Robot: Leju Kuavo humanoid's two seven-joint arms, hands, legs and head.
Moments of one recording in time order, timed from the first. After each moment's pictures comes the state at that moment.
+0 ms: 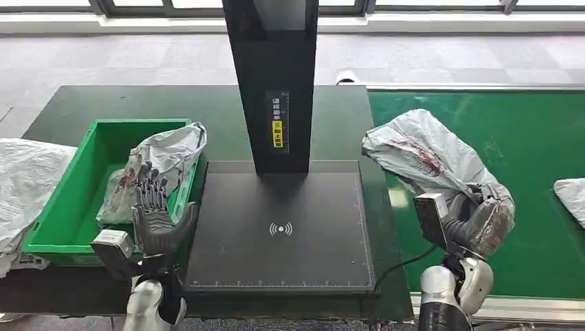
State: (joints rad) left arm -0.03 -0.32 0.12 -1.41 0.02 0.02 -0.70; right arm -0.20 0.33 -0.43 -1.29 1.27 -0.70 -0.35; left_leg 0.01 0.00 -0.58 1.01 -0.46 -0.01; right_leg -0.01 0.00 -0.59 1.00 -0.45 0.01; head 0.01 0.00
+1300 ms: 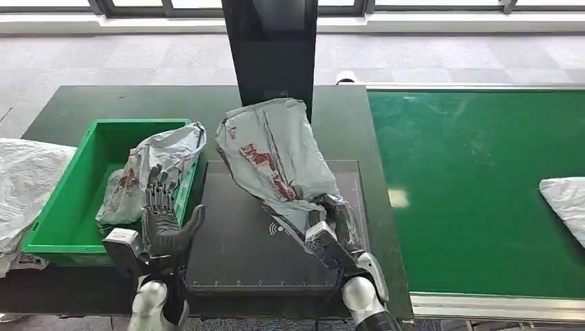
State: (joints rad) left arm -0.03 -0.32 0.11 -1.36 0.01 0.01 -0.70; right arm -0.17 0.30 0.19 -1.00 0.81 -0.31 -0.47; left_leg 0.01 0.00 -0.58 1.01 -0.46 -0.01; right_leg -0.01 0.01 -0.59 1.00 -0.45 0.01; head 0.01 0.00
